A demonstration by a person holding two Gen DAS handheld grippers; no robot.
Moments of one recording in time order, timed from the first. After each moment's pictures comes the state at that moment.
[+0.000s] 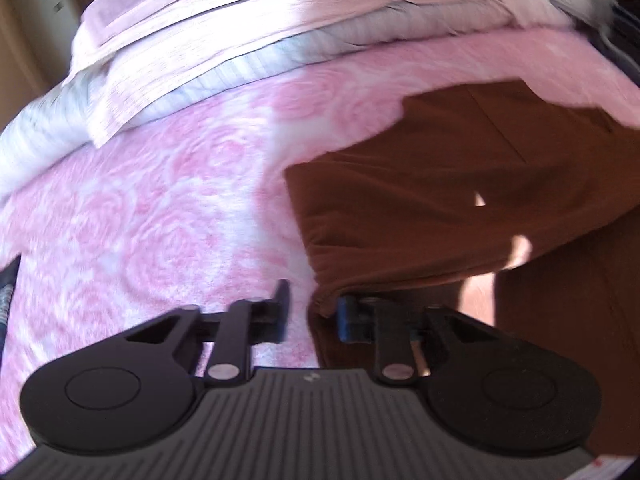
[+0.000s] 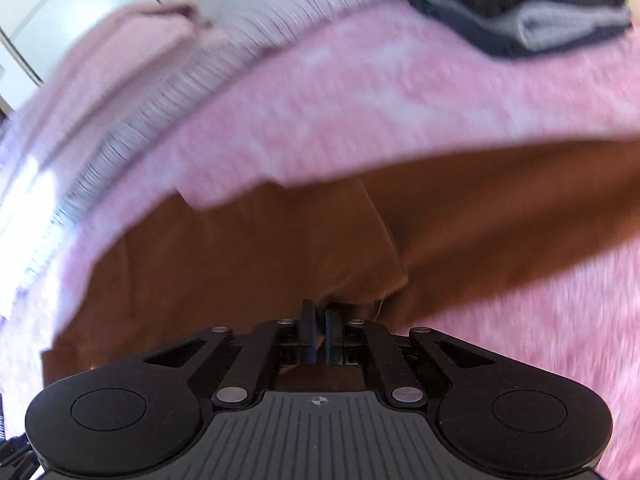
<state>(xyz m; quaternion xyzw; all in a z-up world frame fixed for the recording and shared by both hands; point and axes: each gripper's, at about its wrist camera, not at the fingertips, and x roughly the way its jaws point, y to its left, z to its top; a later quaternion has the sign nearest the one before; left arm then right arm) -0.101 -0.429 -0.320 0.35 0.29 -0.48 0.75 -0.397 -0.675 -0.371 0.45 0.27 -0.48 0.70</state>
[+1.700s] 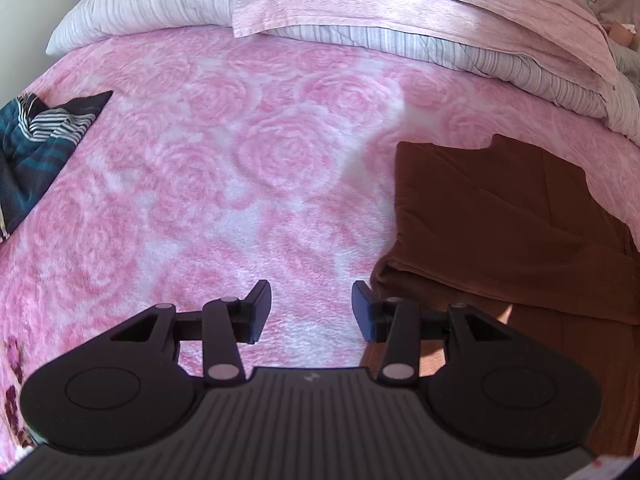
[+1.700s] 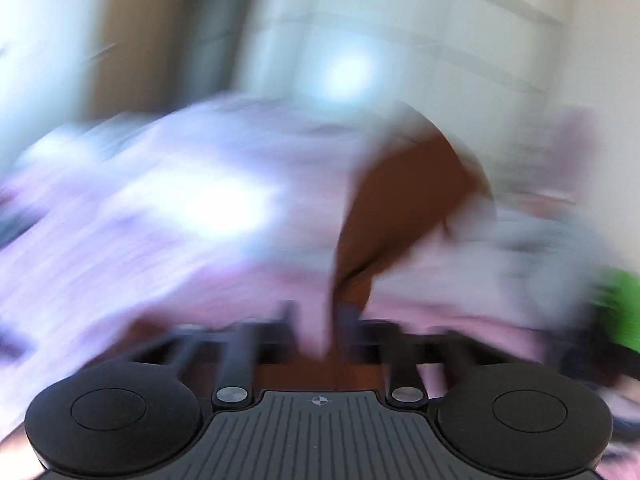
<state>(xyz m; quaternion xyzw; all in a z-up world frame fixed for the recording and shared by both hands) -0.072 -0.334 -0.255 0.19 0.45 -0.34 0.80 -0.254 -0.513 -0.198 -0.03 0.29 -0.31 0.90</state>
